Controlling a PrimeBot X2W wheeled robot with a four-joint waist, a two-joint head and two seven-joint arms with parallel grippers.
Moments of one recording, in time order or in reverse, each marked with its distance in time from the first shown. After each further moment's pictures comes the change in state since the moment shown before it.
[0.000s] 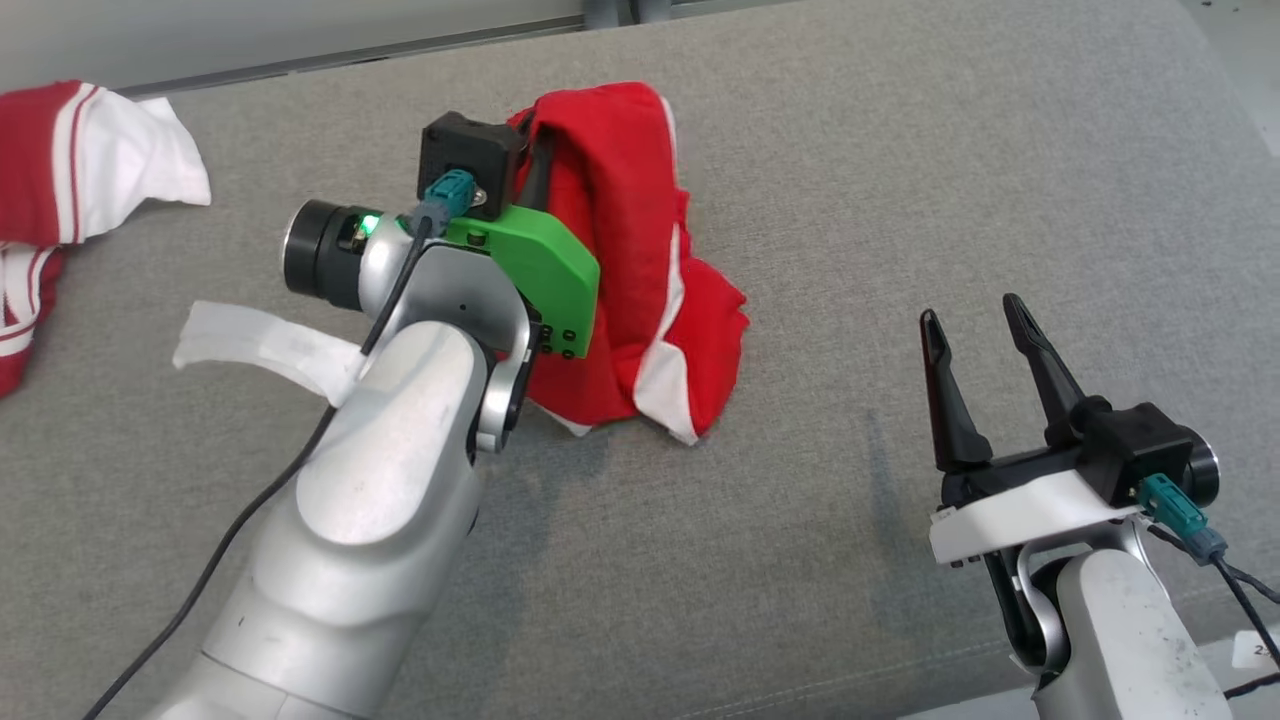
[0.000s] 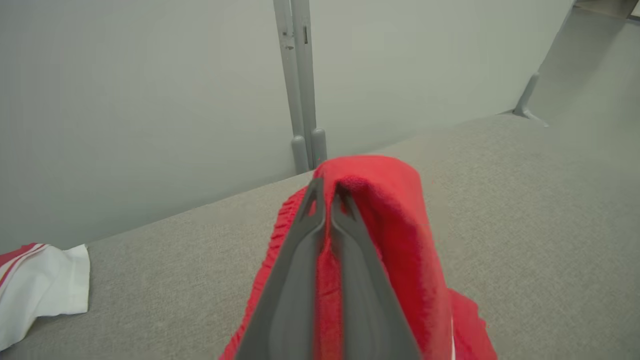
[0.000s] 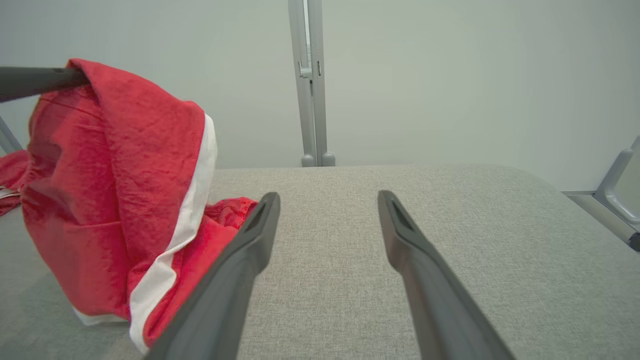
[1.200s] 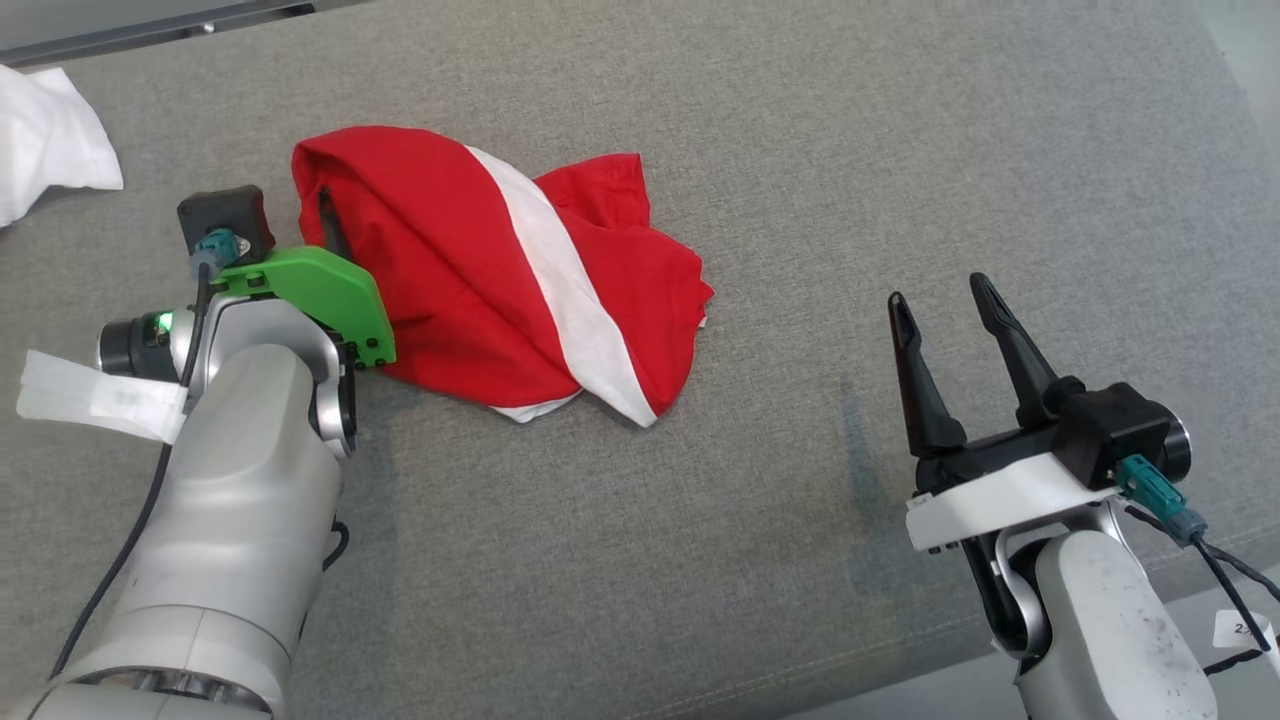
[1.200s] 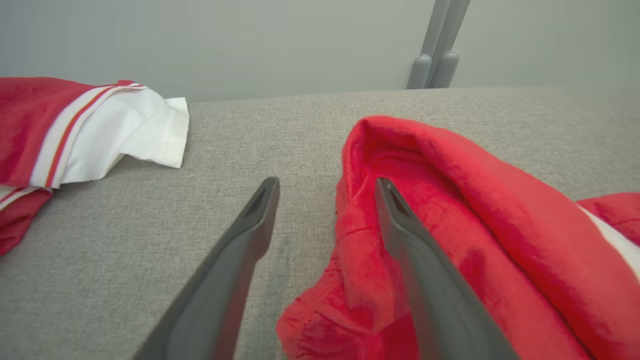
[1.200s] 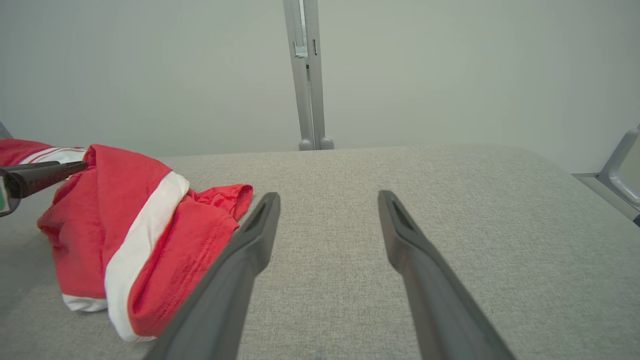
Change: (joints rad) left arm -0.171 0.051 0.191 0.746 -0.127 0.014 -0.393; right arm -0.045 0.000 0.055 0.009 0.027 0.000 0.000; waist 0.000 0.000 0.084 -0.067
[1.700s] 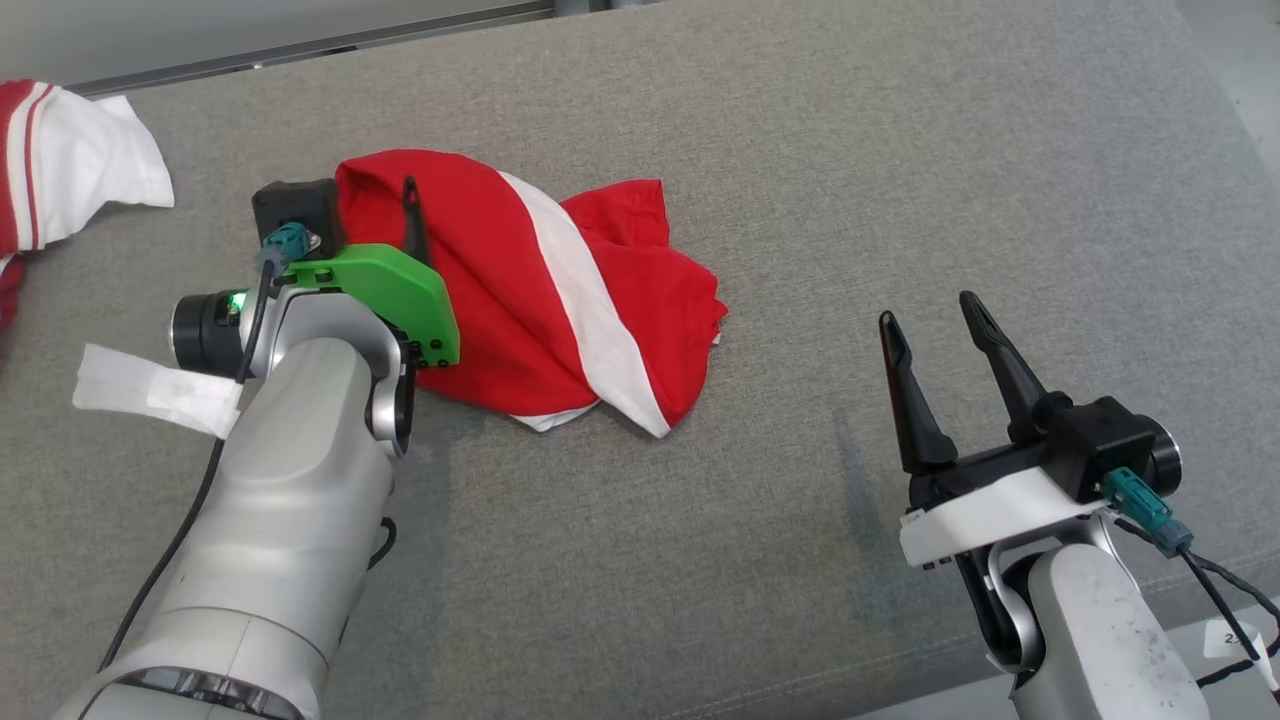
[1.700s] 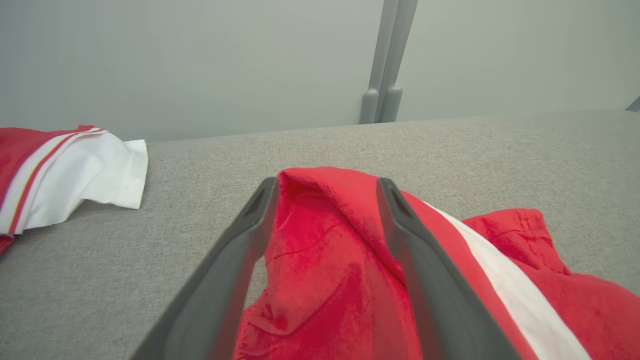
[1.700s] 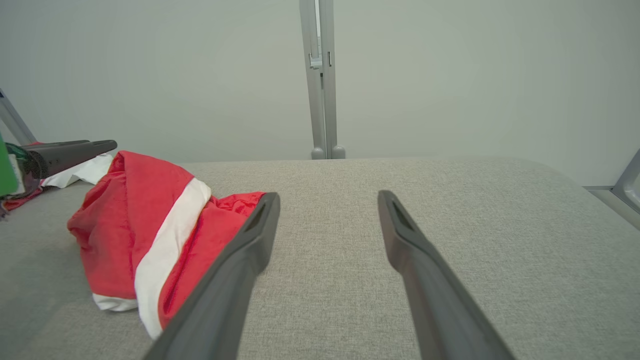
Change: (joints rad) left arm 0.027 -0.049 -0.062 -0.075 -0.028 -0.055 -0.013; right arm 0.021 0.000 0.006 0.011 -0.012 0.000 0.000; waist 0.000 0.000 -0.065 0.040
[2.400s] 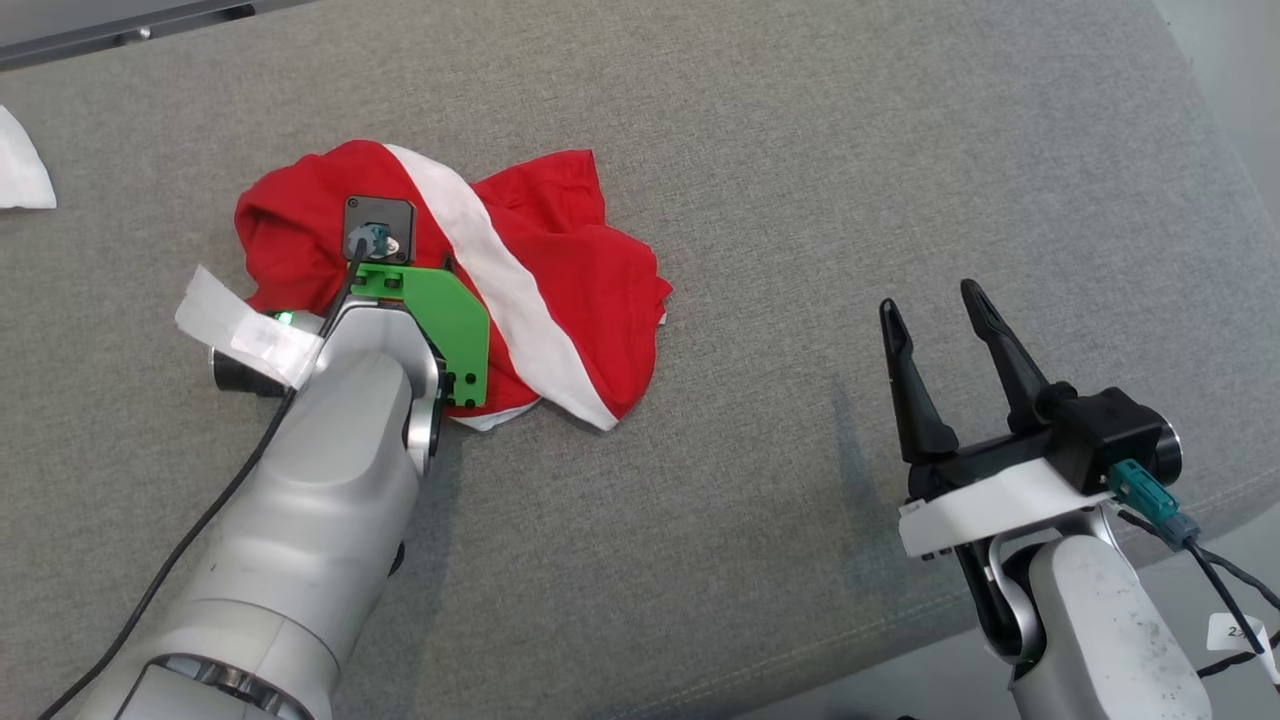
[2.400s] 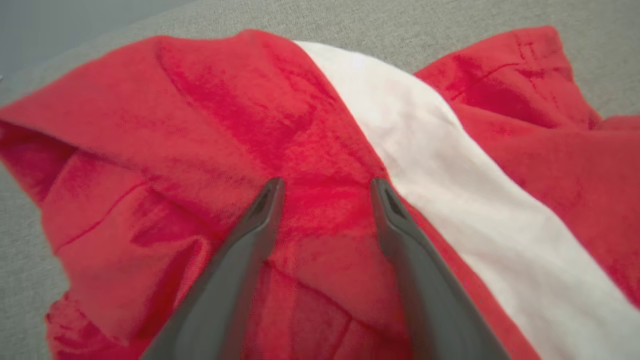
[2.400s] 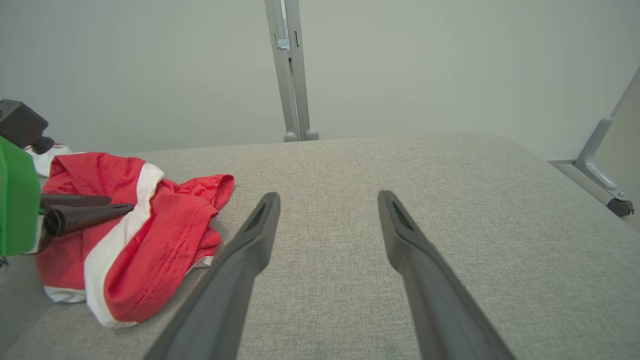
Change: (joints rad) left arm -0.029 -0.003 -0.241 0.052 -0.054 0.065 0.274; right arm -0.012 0.000 0.004 -0.011 0.018 0.000 0.000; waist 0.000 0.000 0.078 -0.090
